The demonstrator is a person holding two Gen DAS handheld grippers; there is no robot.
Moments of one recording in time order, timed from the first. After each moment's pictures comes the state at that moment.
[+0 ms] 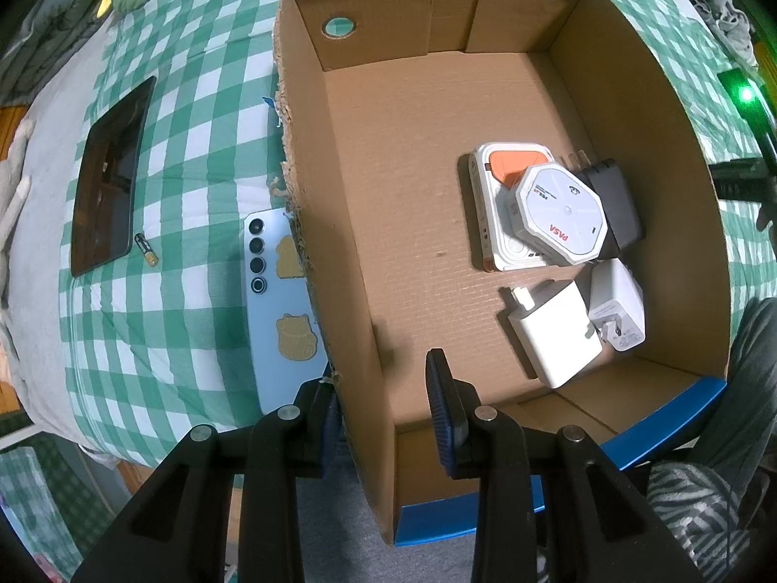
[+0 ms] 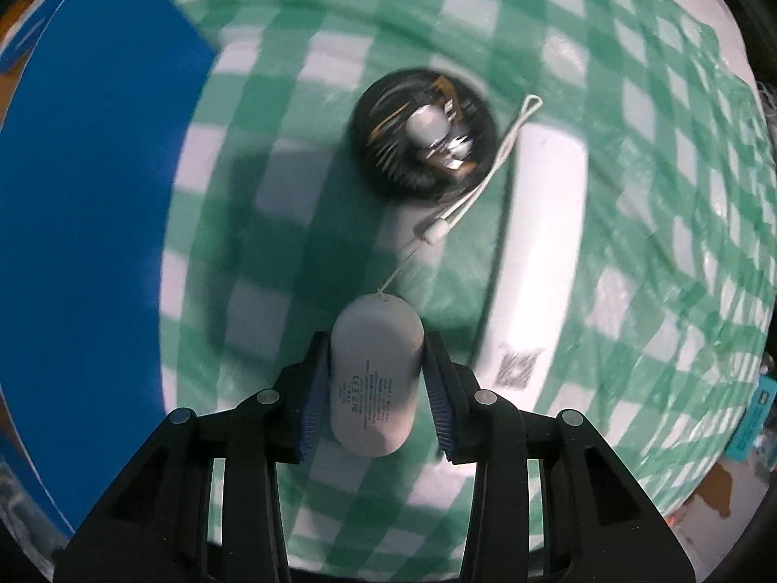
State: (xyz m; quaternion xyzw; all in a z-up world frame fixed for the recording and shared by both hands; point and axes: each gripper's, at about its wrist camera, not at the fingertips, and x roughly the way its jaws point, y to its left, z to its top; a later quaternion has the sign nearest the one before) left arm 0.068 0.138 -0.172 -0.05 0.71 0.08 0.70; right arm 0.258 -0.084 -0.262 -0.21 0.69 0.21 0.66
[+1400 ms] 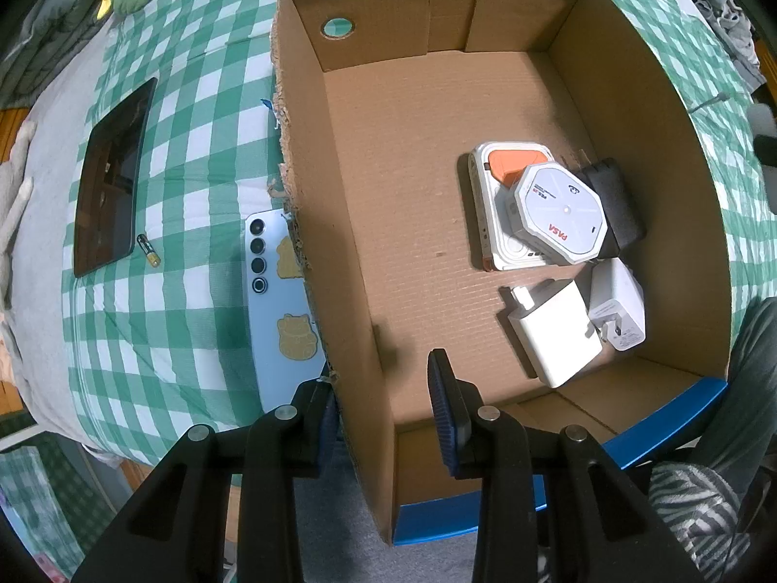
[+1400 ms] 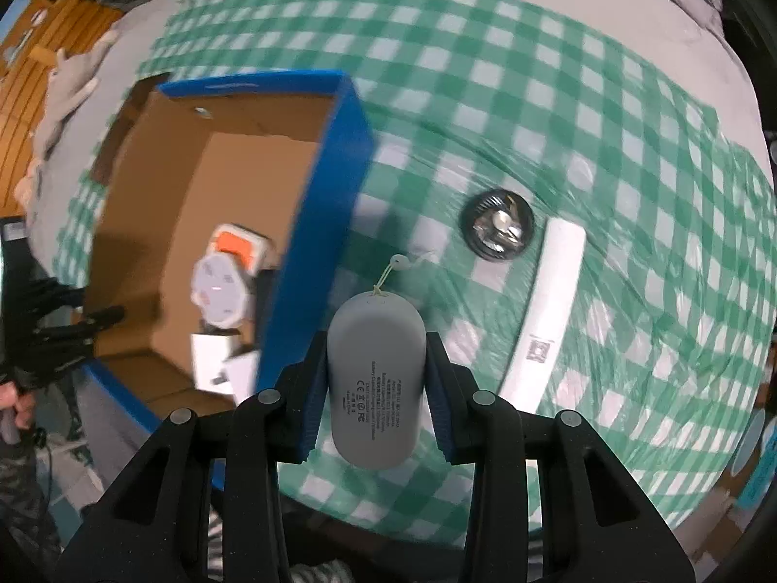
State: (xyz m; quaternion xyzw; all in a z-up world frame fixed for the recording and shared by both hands) left arm 0.067 0.137 -0.170 -0.04 0.71 0.08 0.70; right arm 0.219 -0.077 -0.126 -0.17 0.64 0.32 0.69
